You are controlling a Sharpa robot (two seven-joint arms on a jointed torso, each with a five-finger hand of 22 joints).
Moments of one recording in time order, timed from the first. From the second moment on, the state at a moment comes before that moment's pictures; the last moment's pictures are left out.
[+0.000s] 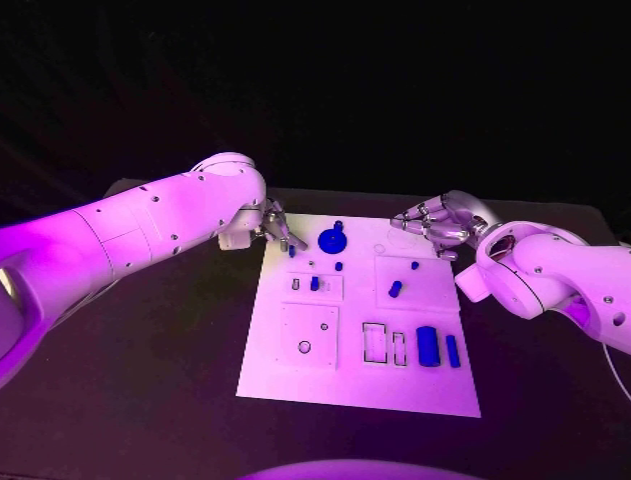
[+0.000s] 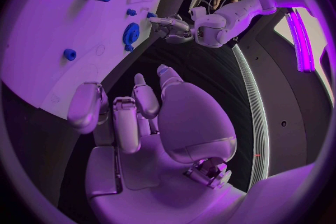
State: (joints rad) left arm 1.33 -0.47 0.00 1.02 -1.11 0.35 -0.59; left_hand 1.15 0.01 -0.04 0.29 0.06 0.94 0.04 0.57 0.72 1.32 -0.03 1.18 1.08 1.47 -0.08 1.57 1.31 0.06 1.47 0.03 1.42 1.31; right arm 1.21 -0.86 -0.03 1.55 -0.74 -0.42 -0.08; right_hand 1.26 0.02 -0.01 0.18 0.38 0.96 0.15 0.10 0.14 1.33 0.06 1.23 1.24 1.46 -0.01 1.51 1.31 0.08 1.32 0.09 1.33 1.04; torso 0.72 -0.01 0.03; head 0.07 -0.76
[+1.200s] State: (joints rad) left arm 1.33 -0.48 0.00 1.02 -1.08 0.33 -0.59; left_hand 1.40 -0.05 0.34 0.28 0.06 0.89 0.04 0.56 0.76 1.30 -0.03 1.14 1.03 1.47 -0.08 1.57 1.31 0.06 1.46 0.03 1.40 1.31; right arm 1.21 -0.86 -0.03 1.55 -0.74 -0.39 -0.09; right_hand 1.30 0.03 -0.01 0.18 0.41 0.96 0.15 0.10 0.14 1.33 0.07 1.23 1.23 1.46 -0.01 1.51 1.31 0.08 1.32 0.09 1.32 1.04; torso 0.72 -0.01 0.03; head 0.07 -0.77
